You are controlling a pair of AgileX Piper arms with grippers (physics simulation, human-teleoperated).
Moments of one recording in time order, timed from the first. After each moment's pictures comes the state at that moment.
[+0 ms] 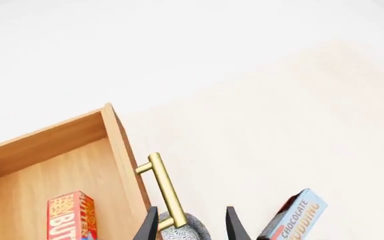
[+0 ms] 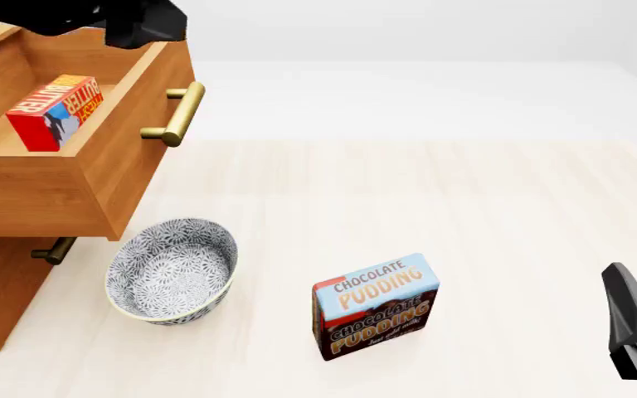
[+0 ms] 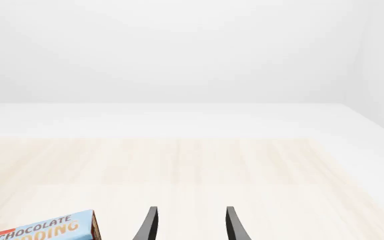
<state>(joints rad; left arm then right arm) -0.43 1.21 -1.46 0.85 0.00 0.00 0.00 0.00 0.00 0.00</state>
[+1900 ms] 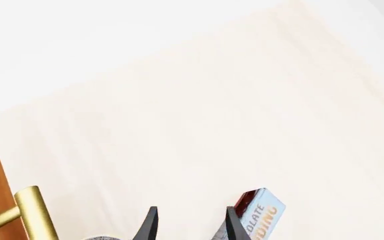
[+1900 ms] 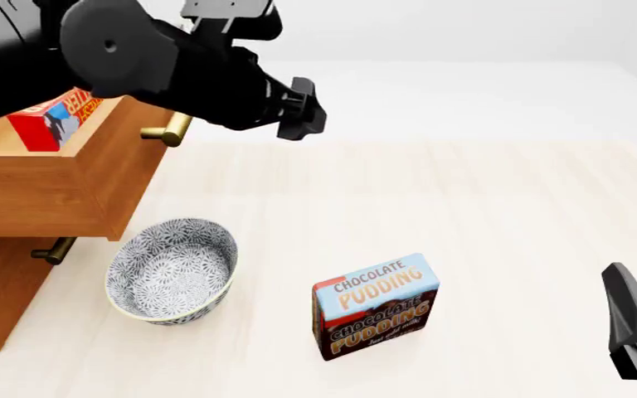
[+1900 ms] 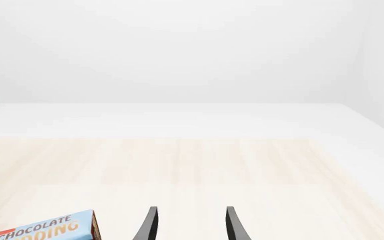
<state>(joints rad) -0.66 1.48 -1.36 0.62 -0.17 0.00 0.00 0.00 0.00 0.00</state>
